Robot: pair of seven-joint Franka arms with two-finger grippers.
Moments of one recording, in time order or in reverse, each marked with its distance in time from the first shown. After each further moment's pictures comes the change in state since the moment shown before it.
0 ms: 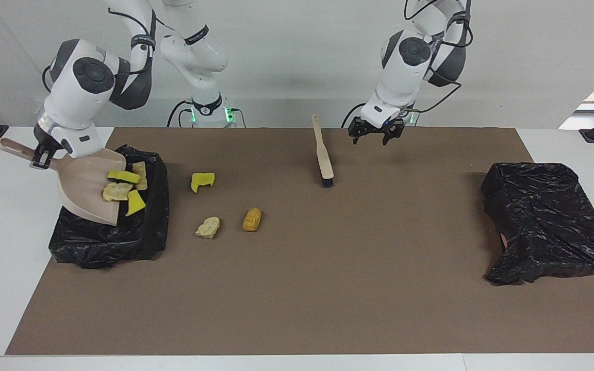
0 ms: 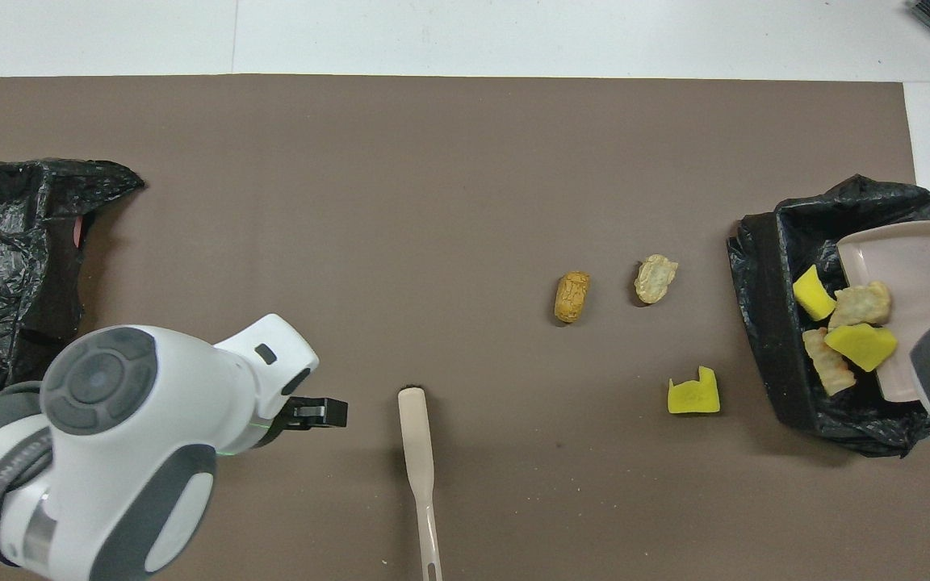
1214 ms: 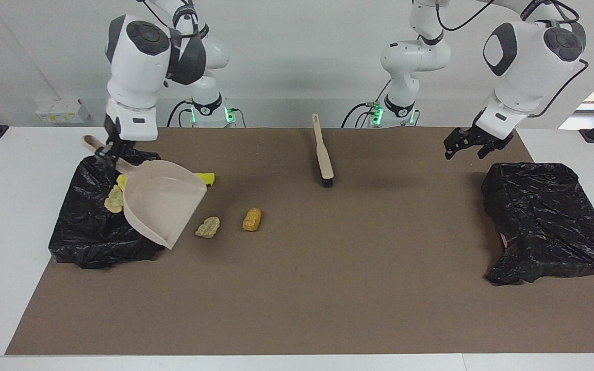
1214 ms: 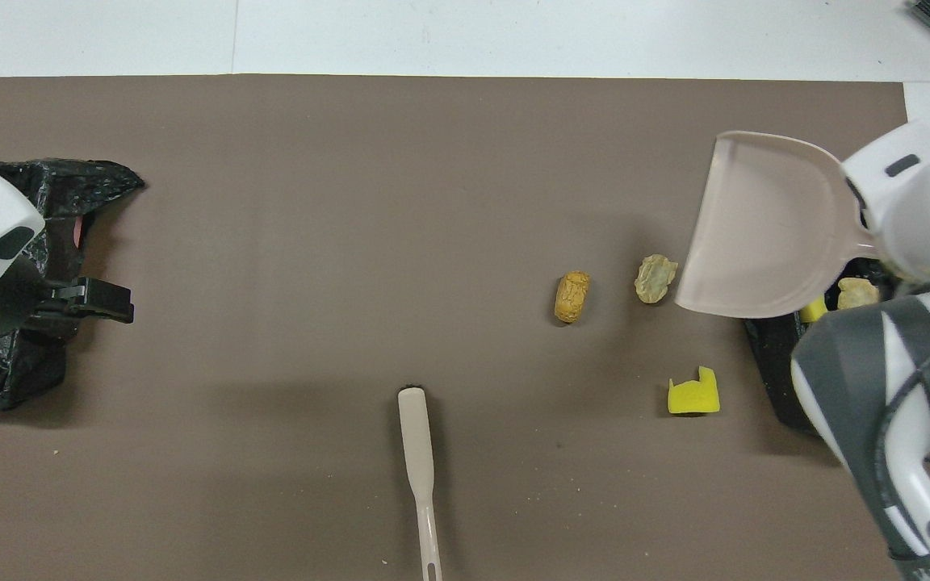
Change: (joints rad) left arm 0.399 0.152 0.001 0.340 0.094 -0.171 0.266; right arm 0.310 0.039 0.017 0.170 0.434 -0.153 0.675
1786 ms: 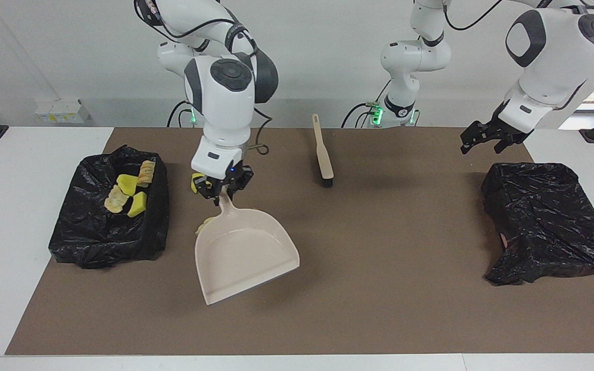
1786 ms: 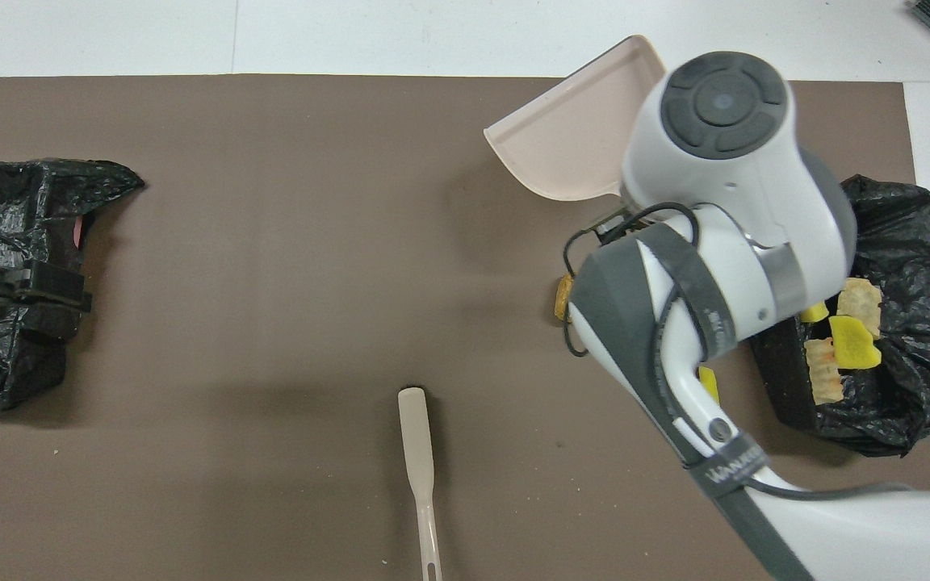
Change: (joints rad) left arm -0.035 0.067 0.086 0.186 0.000 -0.153 0.046; right arm 0.273 0.393 0.001 0.423 0.232 -0.008 0.991
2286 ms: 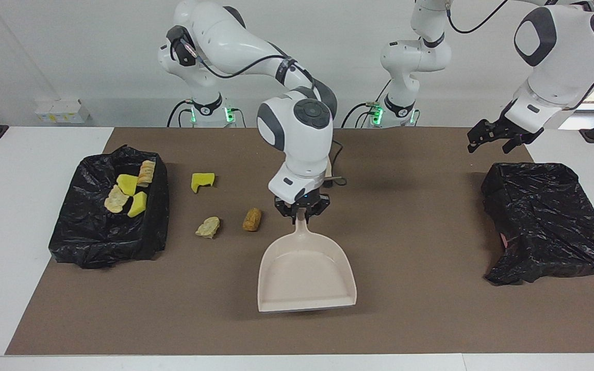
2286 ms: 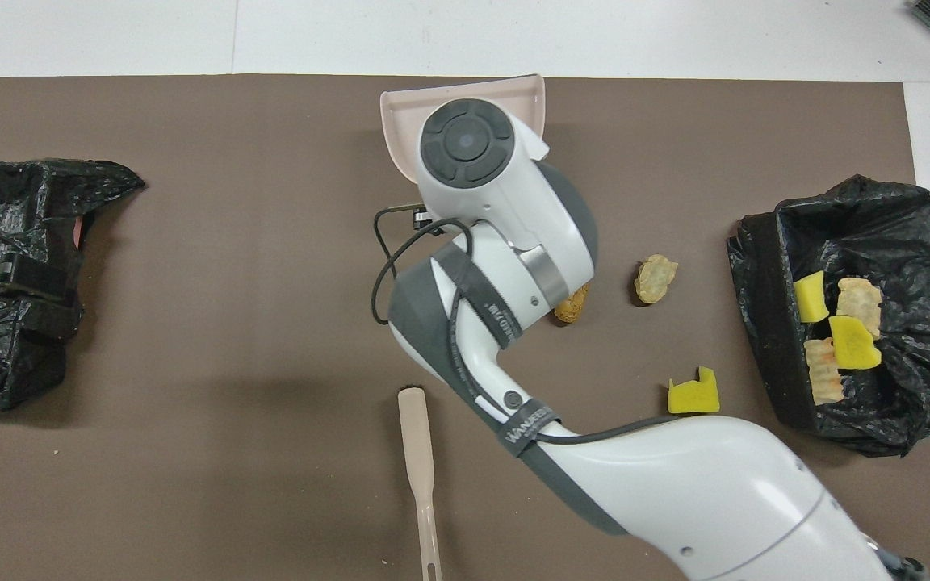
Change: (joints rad) left arm -0.049 0.021 0.057 0.025 0.022 -0.019 0.071; right arm 0.196 0.308 0.002 0.243 0.079 0.117 0.515
